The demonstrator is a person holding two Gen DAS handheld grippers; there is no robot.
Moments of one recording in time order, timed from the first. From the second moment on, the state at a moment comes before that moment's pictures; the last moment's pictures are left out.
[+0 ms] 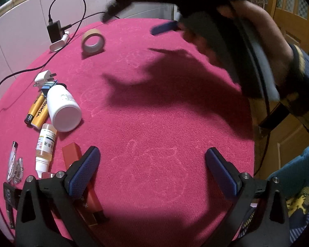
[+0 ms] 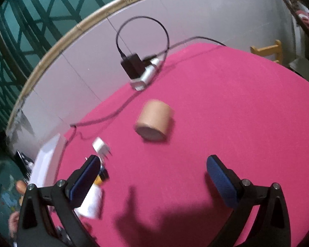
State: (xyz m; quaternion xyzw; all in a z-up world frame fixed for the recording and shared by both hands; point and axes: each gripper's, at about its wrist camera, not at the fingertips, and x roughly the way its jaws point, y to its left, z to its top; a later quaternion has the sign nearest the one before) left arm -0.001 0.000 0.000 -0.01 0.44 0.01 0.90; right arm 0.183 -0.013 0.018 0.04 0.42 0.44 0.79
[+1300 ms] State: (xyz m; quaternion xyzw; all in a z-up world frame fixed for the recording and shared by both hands) left arm -0.110 0.131 0.063 -0.13 0.35 0.21 0.90; right arm 0.138 -0.013 -0.002 -0.07 0.39 0.42 0.82
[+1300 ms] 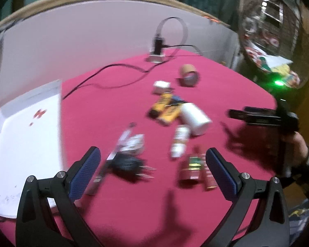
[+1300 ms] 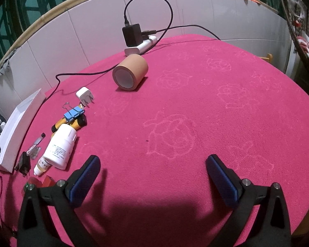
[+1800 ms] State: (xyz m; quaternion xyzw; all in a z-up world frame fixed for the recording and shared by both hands) left arm -0.091 0.143 0.017 -0.09 0.42 0.21 0.88; right arm 0.138 -0.013 -0.001 -0.07 0.39 0.42 0.82
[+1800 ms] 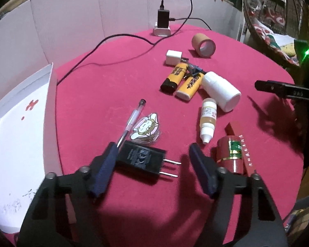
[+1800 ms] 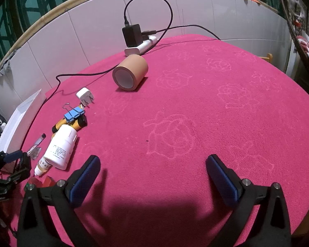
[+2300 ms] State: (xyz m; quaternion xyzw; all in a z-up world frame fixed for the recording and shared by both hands) left arm -0.079 0.139 0.010 -0.08 0.43 0.20 0.88; right arm 0.138 -0.013 0.000 -0.08 0.39 0.42 0.82
